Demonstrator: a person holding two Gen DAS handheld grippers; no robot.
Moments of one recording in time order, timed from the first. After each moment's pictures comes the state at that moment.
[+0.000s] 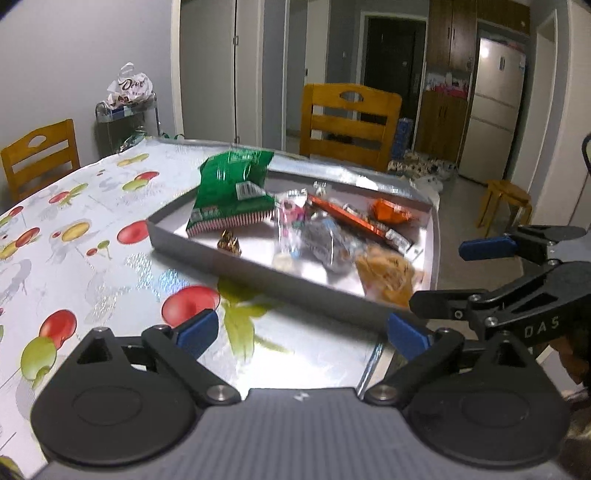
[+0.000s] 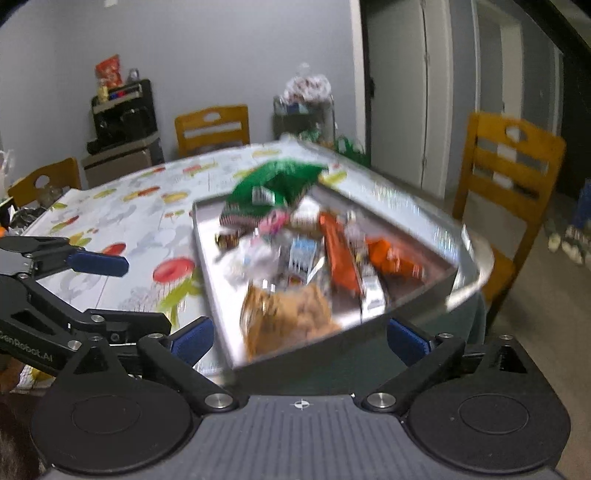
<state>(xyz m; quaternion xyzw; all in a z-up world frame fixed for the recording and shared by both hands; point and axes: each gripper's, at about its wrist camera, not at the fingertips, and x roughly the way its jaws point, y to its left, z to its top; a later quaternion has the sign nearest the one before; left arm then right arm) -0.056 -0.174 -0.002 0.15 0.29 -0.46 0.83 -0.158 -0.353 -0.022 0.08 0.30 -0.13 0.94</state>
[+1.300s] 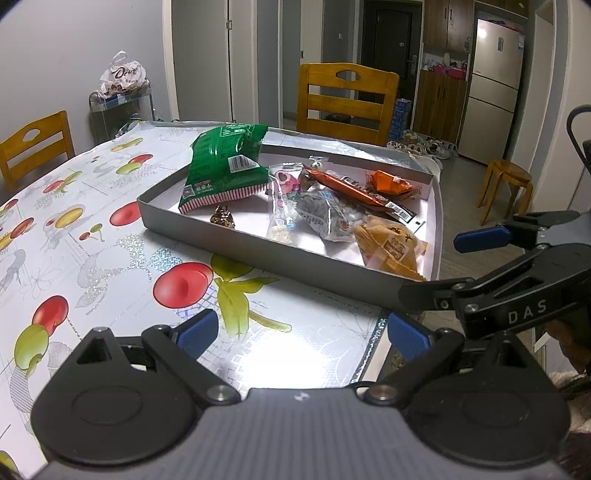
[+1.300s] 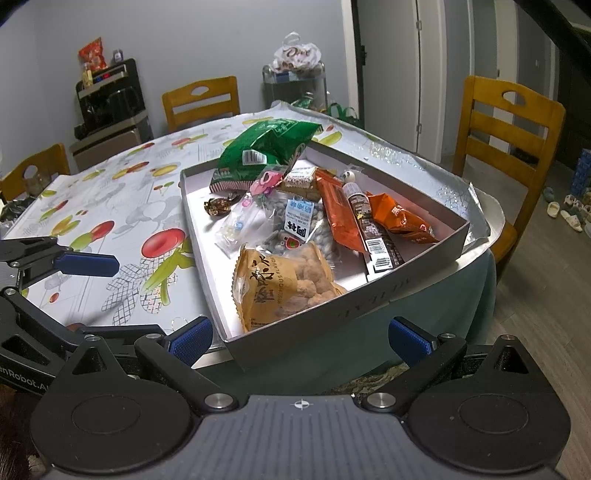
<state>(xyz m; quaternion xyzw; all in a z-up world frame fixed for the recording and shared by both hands) -0.055 -0.181 -0.016 0.17 0.31 -0.47 0.81 -0.148 -0.356 -0.036 0.10 0.33 -0.13 0.93</state>
